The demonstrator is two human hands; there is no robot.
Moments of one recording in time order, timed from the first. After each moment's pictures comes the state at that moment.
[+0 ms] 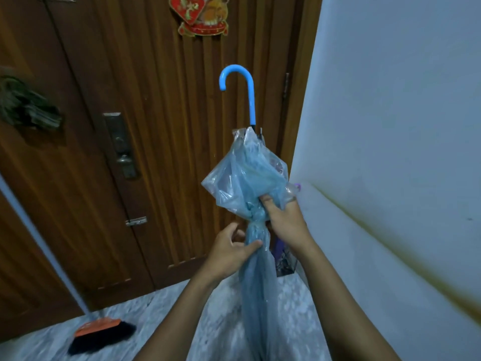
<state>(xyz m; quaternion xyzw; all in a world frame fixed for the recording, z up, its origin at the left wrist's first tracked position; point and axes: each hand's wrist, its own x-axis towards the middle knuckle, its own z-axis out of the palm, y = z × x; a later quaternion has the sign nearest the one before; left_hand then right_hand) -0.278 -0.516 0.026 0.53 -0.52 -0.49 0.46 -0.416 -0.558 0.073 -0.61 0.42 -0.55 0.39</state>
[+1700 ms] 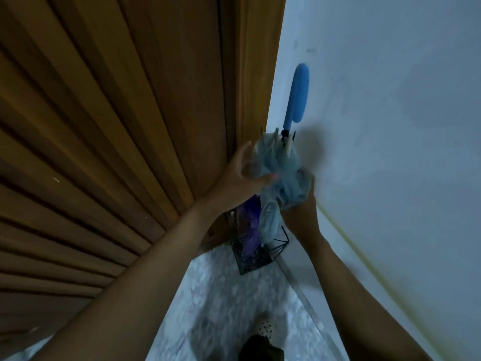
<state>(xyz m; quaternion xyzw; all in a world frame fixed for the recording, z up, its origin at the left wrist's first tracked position) -0.457 -1.127 -0.082 0.49 -0.55 -0.58 0.35 -0.627 -1.101 -0.173 -0.52 0.64 -0.45 0.33</state>
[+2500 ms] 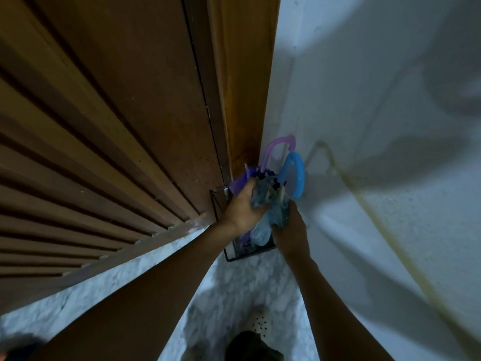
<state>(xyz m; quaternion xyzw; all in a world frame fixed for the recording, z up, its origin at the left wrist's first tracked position) -0.515 -1.166 -0.364 0.56 -0.56 -0.54 0.28 -0.650 -1.120 -0.397 -0.48 0.71 -0.29 0.42</state>
